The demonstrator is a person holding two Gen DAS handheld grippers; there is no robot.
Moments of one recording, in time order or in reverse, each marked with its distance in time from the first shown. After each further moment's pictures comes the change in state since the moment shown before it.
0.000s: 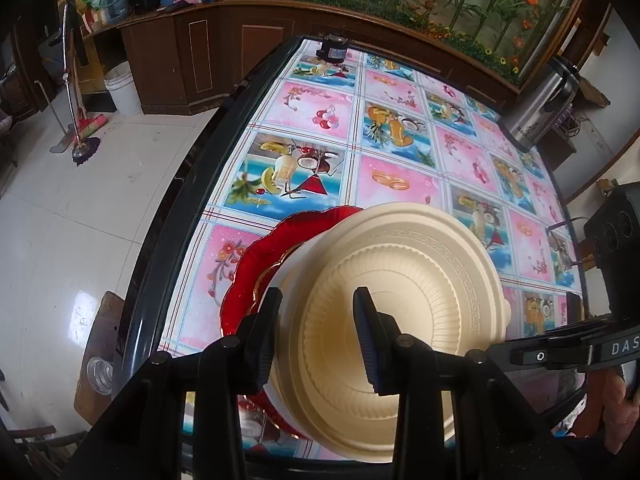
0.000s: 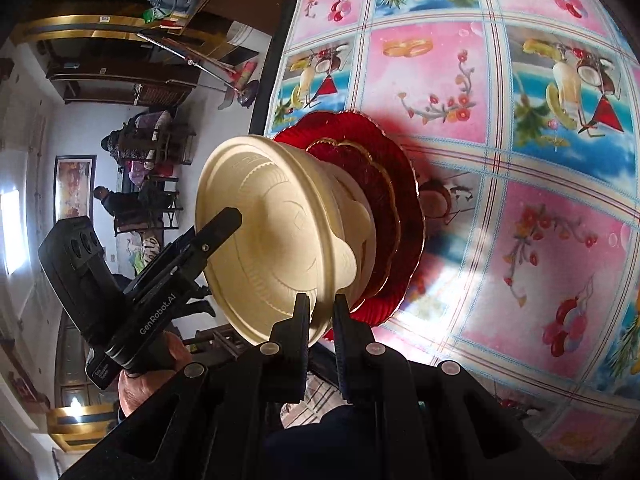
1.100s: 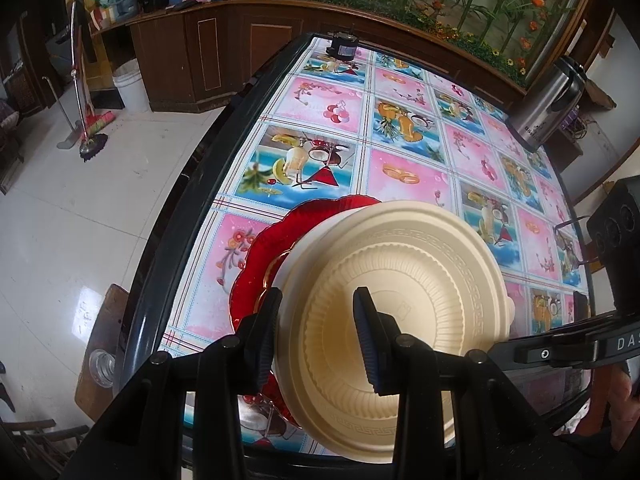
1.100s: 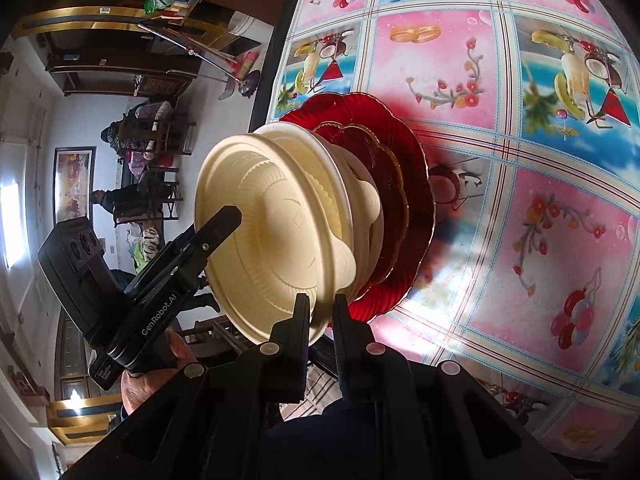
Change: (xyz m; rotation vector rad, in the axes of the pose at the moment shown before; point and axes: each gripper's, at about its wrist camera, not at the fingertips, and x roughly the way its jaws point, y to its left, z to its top) left arm 0.006 0.003 -0.009 -0.004 0.001 0.036; right arm 0.014 0.001 0.000 -0.004 0.027 -0.003
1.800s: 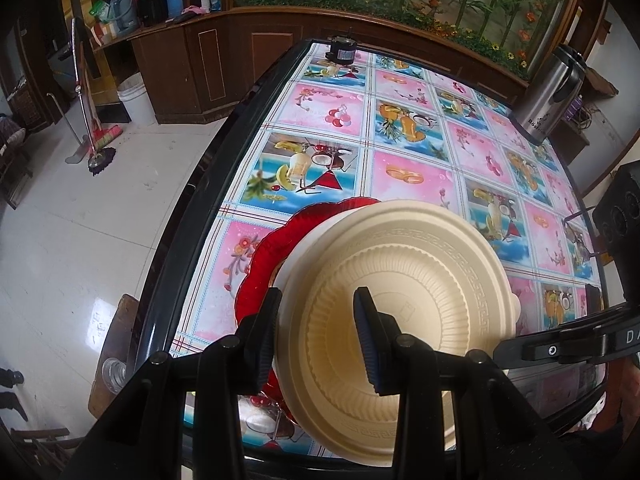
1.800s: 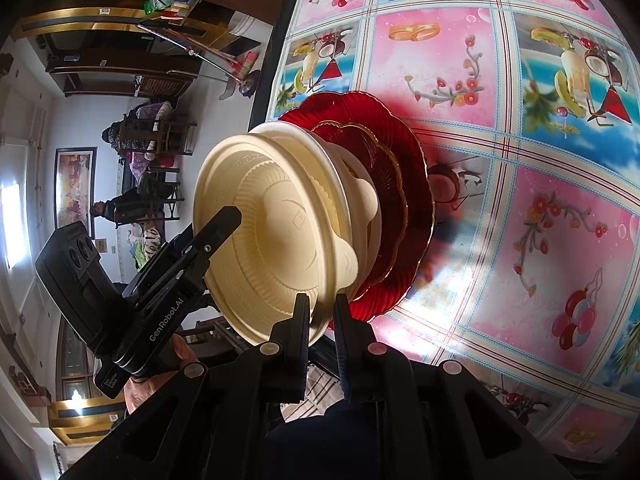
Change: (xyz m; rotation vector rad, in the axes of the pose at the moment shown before) left arm -0.002 -0.007 -0.001 0.026 -0.021 0.040; right arm 0.003 -0.003 0.001 0.001 -0.001 0.008
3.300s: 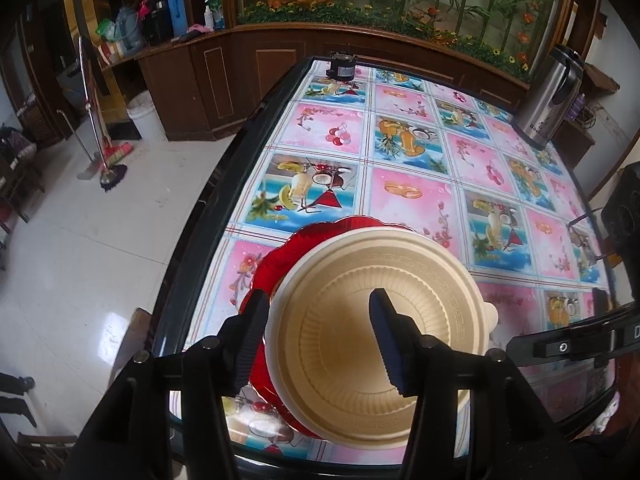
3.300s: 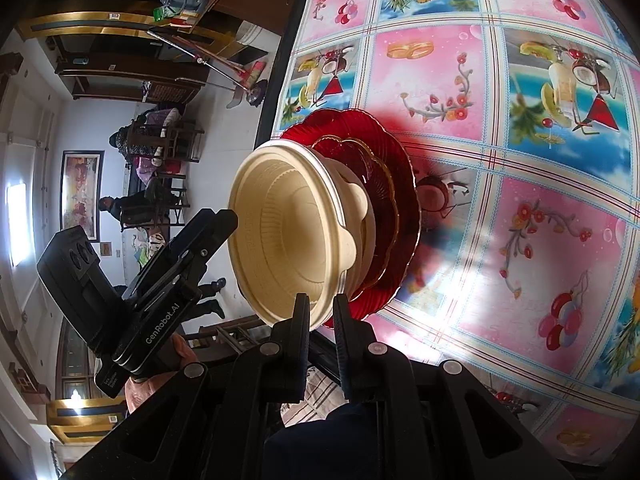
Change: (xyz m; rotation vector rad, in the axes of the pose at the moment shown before) left arm -0.014 -0.017 0.004 0.033 -0.059 0.064; right arm -0.019 -0.006 -0.005 -0.019 -0.039 0.018
